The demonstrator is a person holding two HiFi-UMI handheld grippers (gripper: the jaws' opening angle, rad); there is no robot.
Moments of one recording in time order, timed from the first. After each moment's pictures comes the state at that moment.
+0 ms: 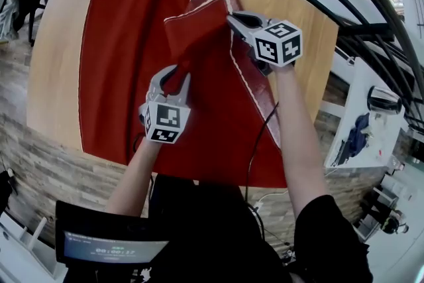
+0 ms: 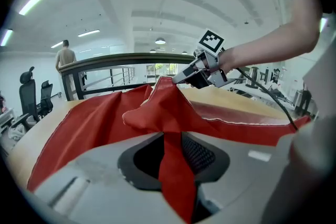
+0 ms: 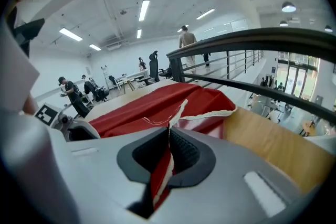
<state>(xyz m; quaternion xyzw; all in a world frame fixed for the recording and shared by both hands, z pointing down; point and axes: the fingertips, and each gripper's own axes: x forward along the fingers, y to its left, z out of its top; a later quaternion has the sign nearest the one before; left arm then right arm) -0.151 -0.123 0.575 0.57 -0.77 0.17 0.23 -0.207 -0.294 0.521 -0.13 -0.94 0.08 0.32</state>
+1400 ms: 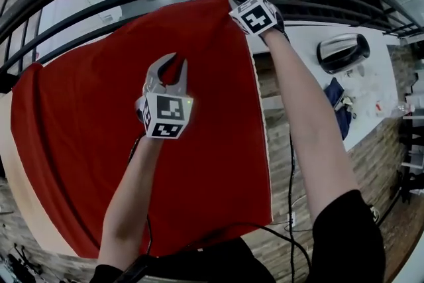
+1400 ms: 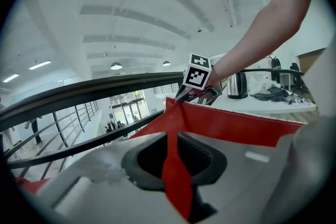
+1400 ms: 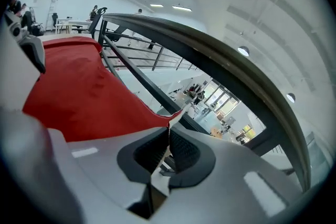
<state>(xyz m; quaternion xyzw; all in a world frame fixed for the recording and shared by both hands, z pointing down) 0.023 -0.590 0.517 0.72 -0.66 0.20 0.05 0.060 -0.829 0.512 0.22 -0.87 -0.16 0.40</state>
